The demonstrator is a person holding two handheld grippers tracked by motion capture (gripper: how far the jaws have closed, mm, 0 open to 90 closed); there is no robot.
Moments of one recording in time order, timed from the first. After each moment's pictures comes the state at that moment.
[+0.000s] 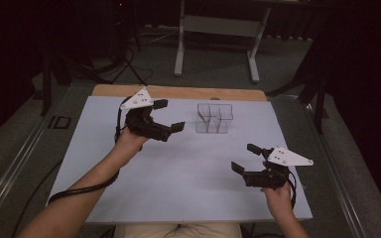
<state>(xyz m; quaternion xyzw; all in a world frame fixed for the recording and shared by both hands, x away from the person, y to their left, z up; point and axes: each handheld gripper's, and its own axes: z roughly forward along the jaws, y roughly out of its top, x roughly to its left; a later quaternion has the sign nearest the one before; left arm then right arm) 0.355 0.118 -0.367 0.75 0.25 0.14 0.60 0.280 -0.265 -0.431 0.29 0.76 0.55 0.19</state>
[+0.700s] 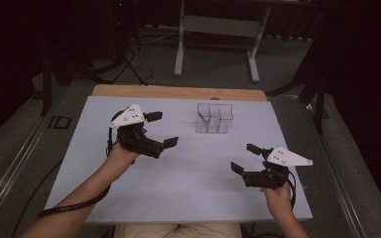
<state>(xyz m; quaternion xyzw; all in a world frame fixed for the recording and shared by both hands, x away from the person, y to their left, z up) 0.319 0.130 -0.380 0.75 0.24 0.13 0.60 0.280 -0.264 -0.430 0.29 0.76 0.55 0.19</state>
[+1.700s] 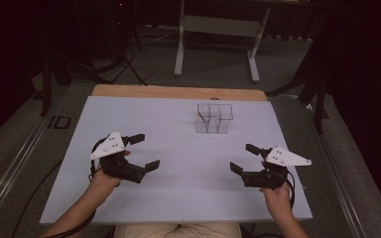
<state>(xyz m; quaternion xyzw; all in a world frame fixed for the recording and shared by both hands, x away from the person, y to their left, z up) 0.278 0.171 -0.435 0.74 0.25 0.15 0.60 0.280 -0.261 -0.431 0.28 0.76 0.55 0.19</state>
